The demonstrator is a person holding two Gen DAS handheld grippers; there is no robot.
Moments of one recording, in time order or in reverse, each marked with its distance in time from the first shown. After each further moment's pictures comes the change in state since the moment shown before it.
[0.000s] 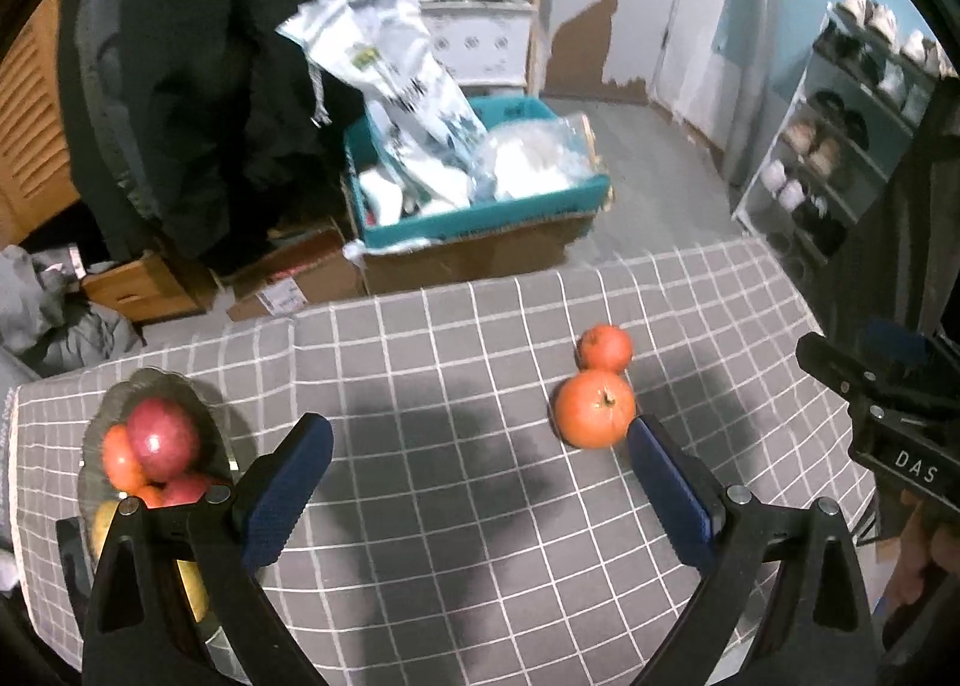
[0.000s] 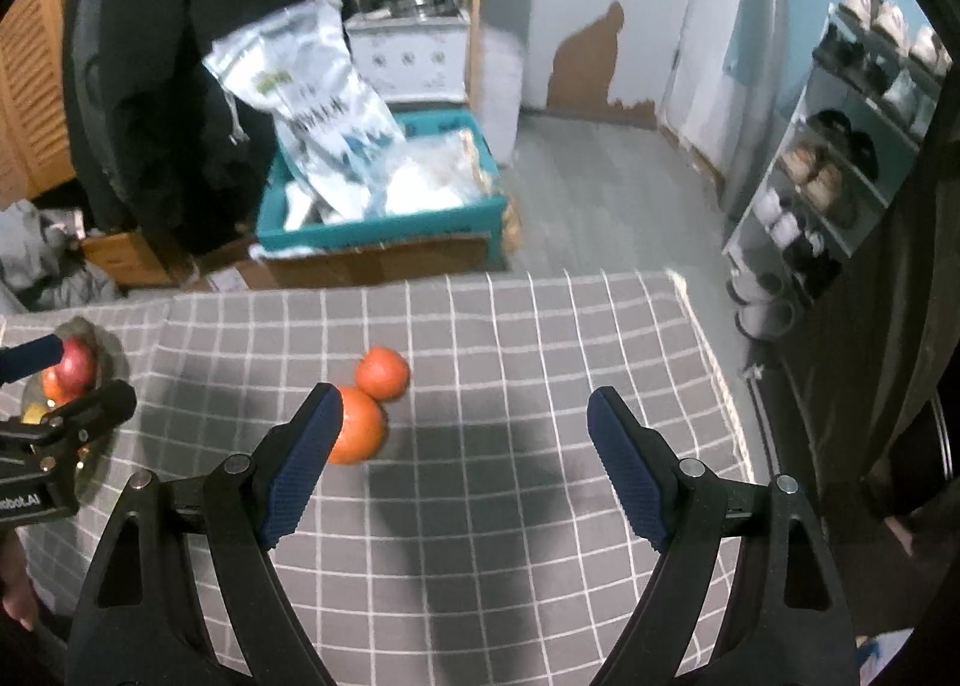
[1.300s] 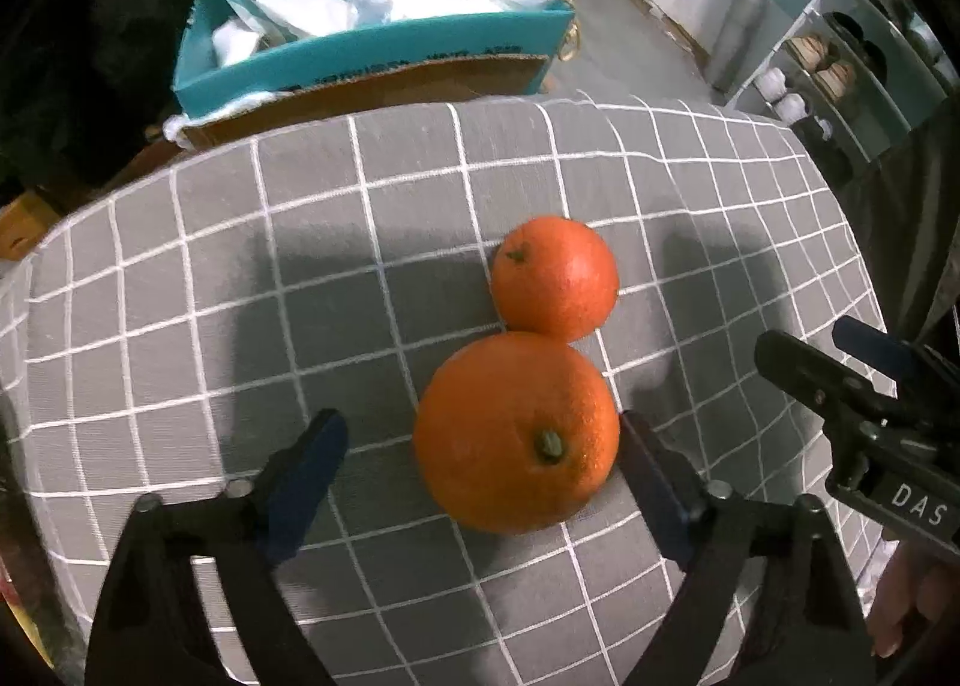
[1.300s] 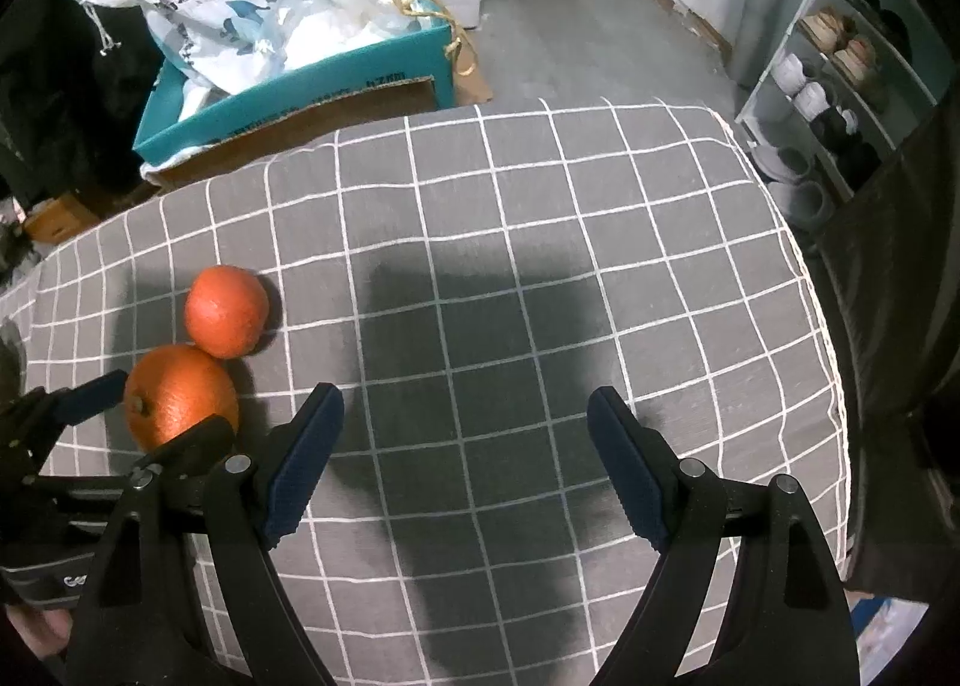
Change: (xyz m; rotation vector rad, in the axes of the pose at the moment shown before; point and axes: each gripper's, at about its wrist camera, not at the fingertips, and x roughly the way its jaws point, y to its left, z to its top) left arm 0.167 -0.063 -0.009 -0.013 0.285 -0.148; right arm 0.134 -0.045 -0.016 0.102 0.277 0.008
